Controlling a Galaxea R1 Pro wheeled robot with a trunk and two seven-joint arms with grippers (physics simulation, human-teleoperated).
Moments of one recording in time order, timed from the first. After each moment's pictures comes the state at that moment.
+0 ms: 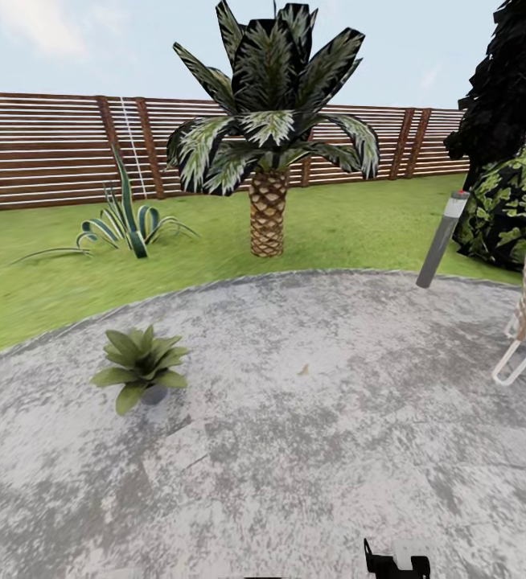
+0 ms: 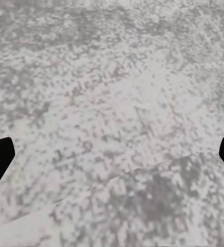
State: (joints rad) left arm -0.34 0.09 0.06 -0.08 -0.03 -0.42 0.12; right arm -0.41 -0.06 0.26 -0.05 -0.19 -0.59 -0.11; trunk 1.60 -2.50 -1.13
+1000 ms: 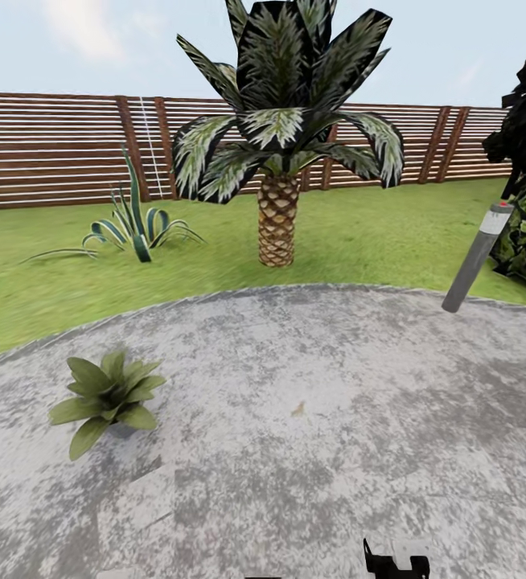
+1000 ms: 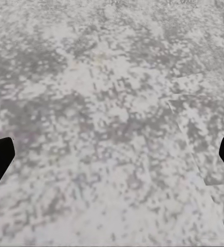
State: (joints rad) left arm -0.34 0.09 0.06 -0.08 -0.03 -0.42 0.12; right arm -0.41 -0.06 0.26 -0.05 -0.19 -0.59 -0.11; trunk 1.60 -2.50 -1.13
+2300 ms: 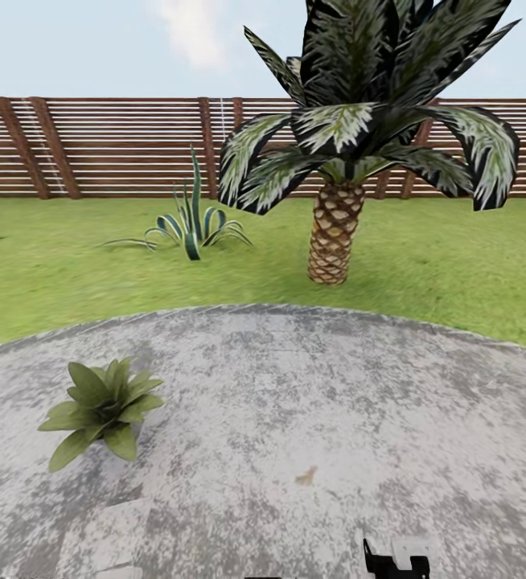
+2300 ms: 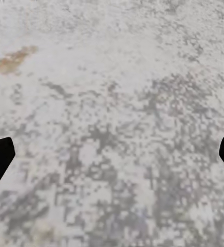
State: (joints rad) left arm -0.34 0.09 0.06 -0.08 -0.03 -0.42 0.12; right arm -0.41 -0.06 0.26 -0.05 -0.19 -0.59 -0.11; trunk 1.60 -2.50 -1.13
